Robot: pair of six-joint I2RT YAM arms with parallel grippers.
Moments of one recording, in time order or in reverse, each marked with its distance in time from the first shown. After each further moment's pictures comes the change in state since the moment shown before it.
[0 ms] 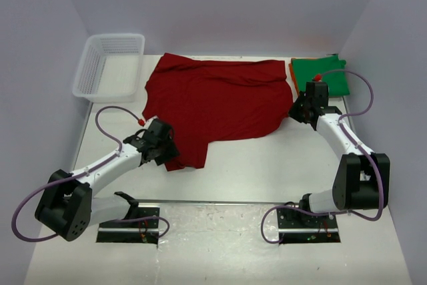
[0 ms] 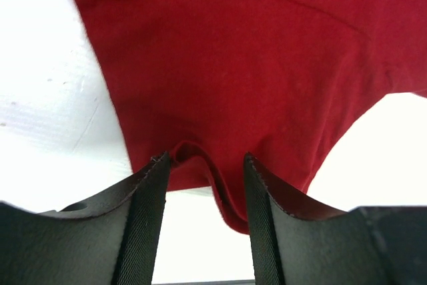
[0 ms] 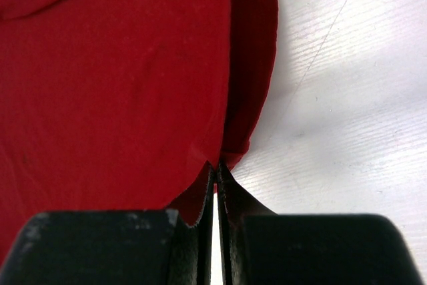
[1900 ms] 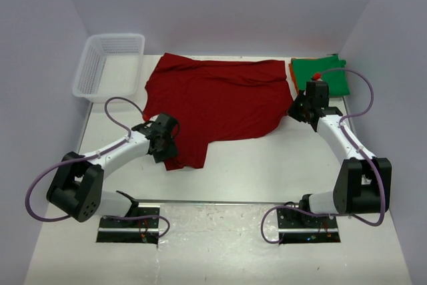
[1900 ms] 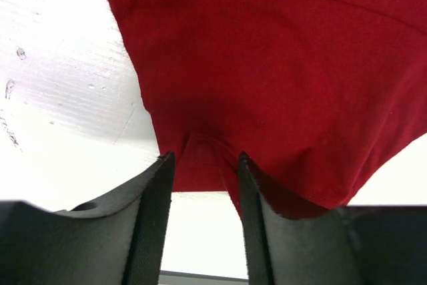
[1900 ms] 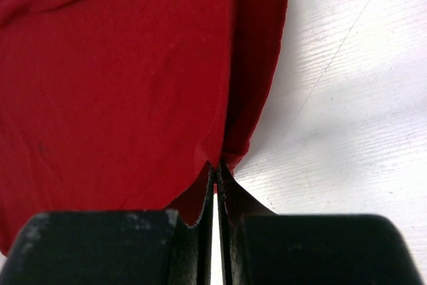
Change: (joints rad) left arm 0.002 0.161 0.134 -0.167 -0.056 0.063; right arm 0.012 -0.033 0.000 0.002 -0.028 -0.008
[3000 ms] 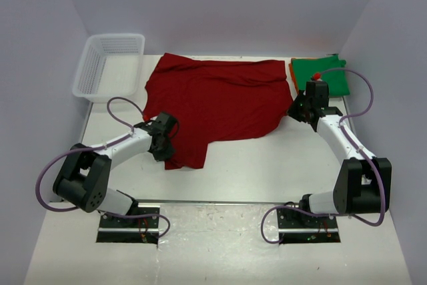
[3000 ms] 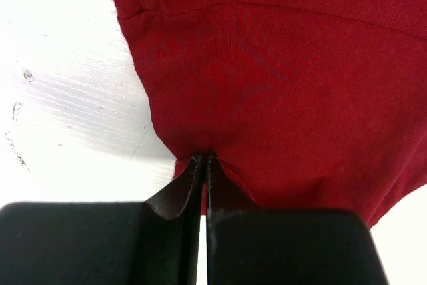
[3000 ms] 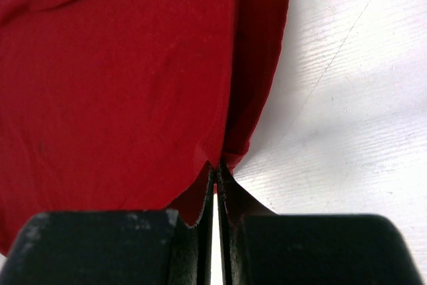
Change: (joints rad) left arm 0.040 0.083 0.000 0.034 0.006 0.039; right arm 0.001 0.000 0.000 0.000 0.000 -0.003
